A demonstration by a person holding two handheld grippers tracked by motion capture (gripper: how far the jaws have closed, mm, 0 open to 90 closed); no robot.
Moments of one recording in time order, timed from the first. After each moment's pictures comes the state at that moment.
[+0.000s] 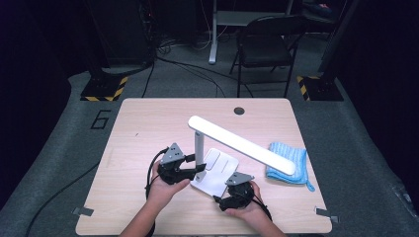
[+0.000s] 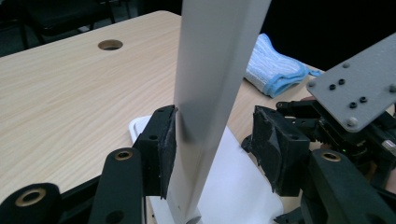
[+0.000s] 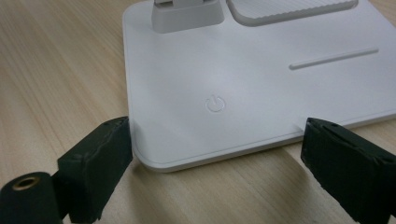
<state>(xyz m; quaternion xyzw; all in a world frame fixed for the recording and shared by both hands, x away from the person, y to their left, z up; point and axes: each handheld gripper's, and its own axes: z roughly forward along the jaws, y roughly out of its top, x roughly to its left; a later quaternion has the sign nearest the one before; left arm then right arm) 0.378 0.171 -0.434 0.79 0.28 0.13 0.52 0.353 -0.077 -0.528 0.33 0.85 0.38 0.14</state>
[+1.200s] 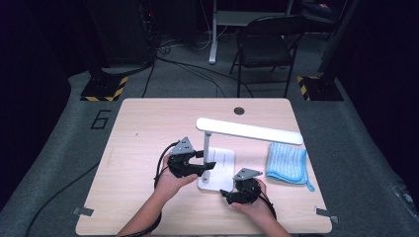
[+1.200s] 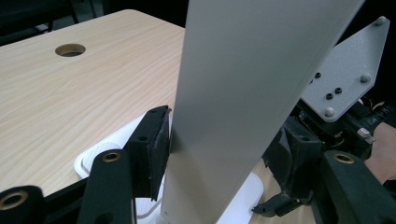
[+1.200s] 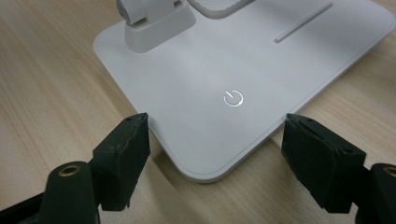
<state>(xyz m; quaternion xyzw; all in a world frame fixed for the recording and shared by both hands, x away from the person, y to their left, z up) 0.404 0.150 -0.434 0.81 0.24 0.08 0.53 0.365 -0.098 -0.527 0.35 0.84 0.39 0.13</state>
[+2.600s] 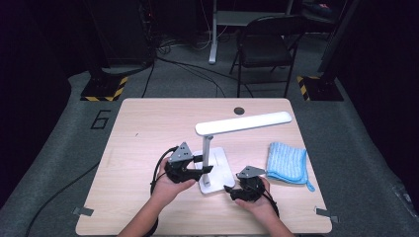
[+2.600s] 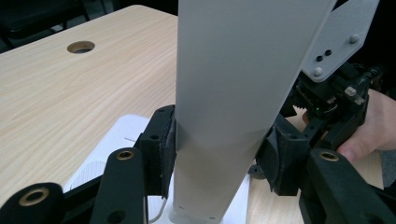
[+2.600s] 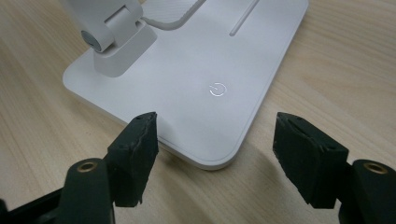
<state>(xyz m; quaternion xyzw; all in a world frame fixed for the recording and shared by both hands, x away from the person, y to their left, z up) 0.383 0.154 -0.431 0.82 0.24 0.12 0.51 0.367 -0.108 -0.521 0.36 0.83 0.40 0.14</state>
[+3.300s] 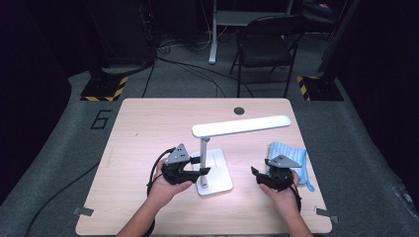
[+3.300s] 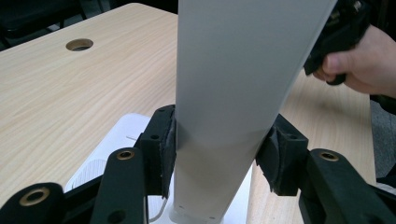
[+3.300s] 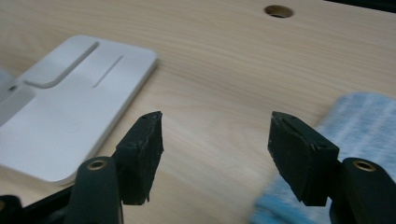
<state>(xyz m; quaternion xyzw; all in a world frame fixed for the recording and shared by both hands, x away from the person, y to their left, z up) 0.380 0.162 -0.431 0.82 0.24 0.11 0.51 0.377 -0.183 -0.483 0.44 0.75 0.42 0.24</state>
